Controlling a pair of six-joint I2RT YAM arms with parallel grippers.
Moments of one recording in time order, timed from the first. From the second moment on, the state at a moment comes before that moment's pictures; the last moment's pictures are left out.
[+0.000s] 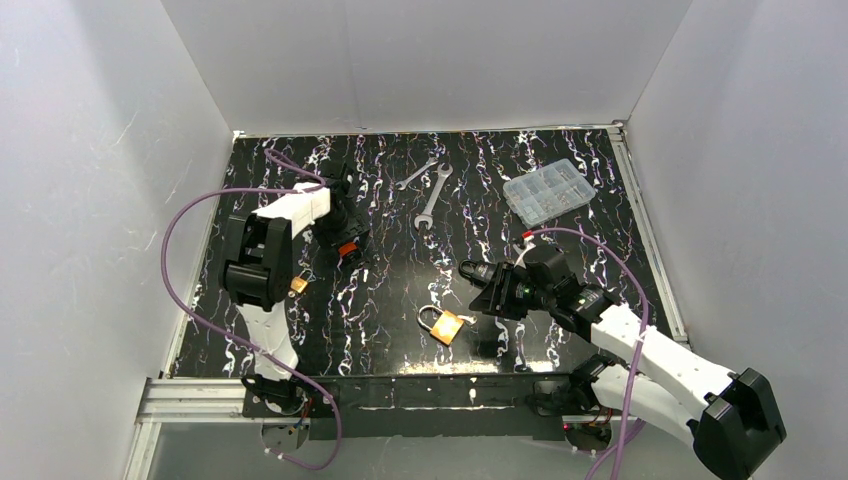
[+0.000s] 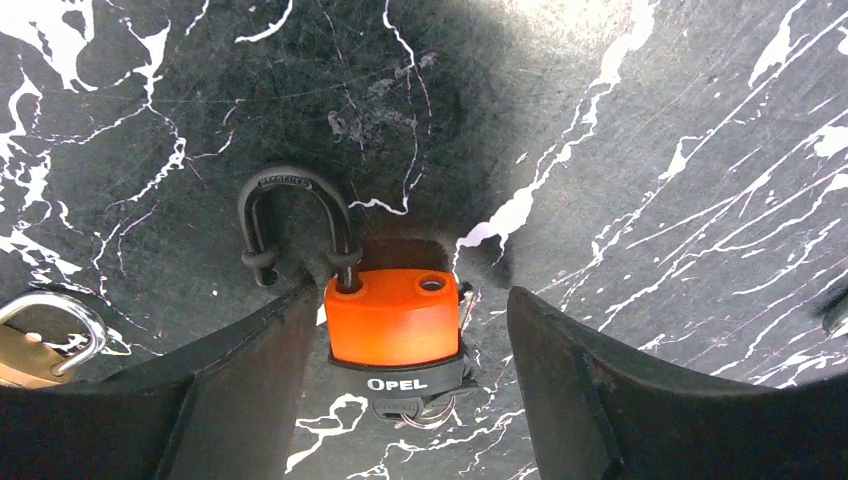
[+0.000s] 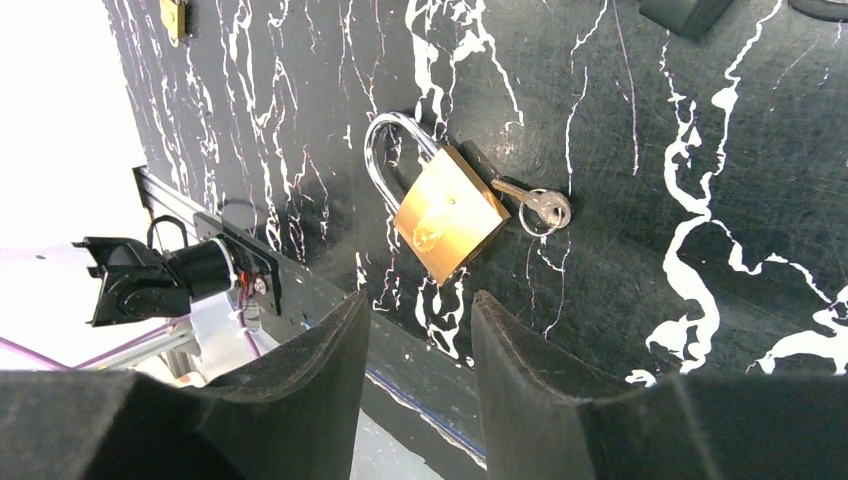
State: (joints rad) left arm -0.24 1.93 1.34 -0.79 -0.09 -0.74; right arm 0.66 0.90 0.51 -0.34 -0.28 0.90
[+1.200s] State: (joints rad) left arm -0.44 1.24 1.04 -0.66 0.19 -1.16; right arm 0.88 1.18 0.73 0.02 -0.03 0.88
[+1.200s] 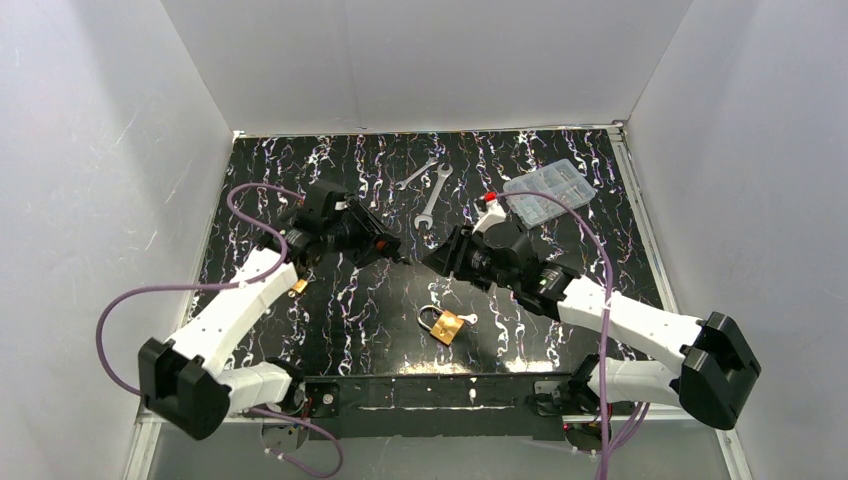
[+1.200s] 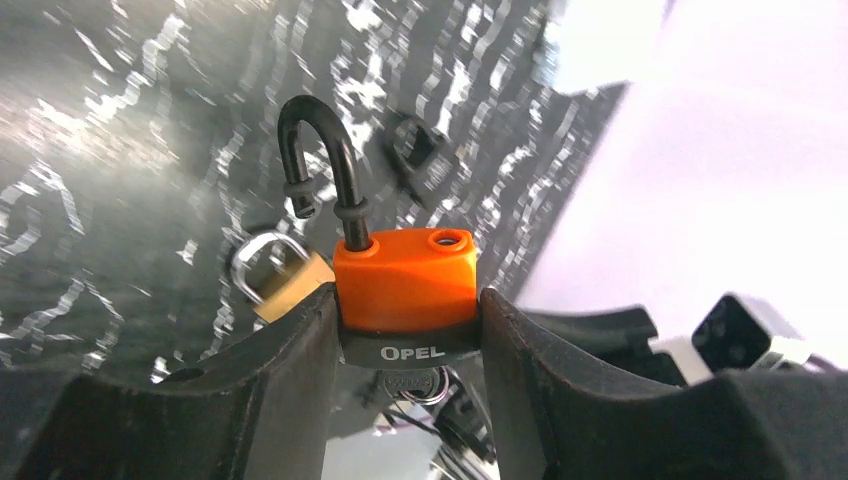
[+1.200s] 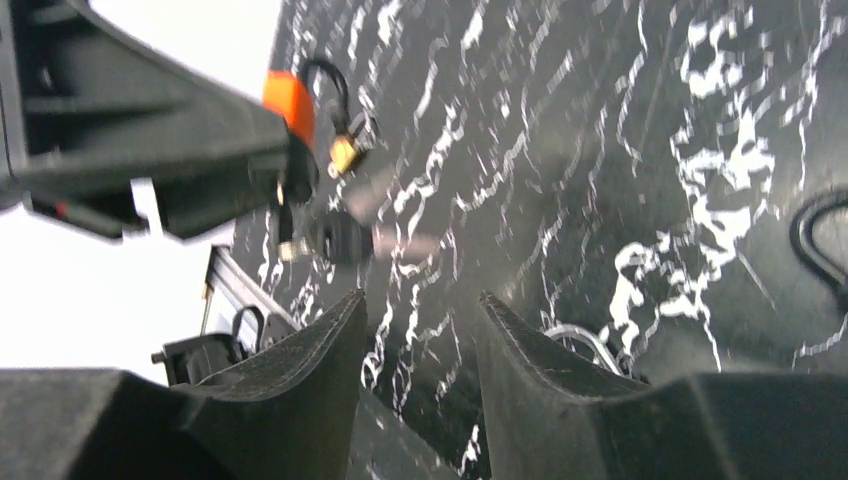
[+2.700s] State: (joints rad) left arm -0.83 1.11 1.18 -0.53 -0.07 -1.57; right arm 1.12 1.10 0.91 0.18 0.43 0.50
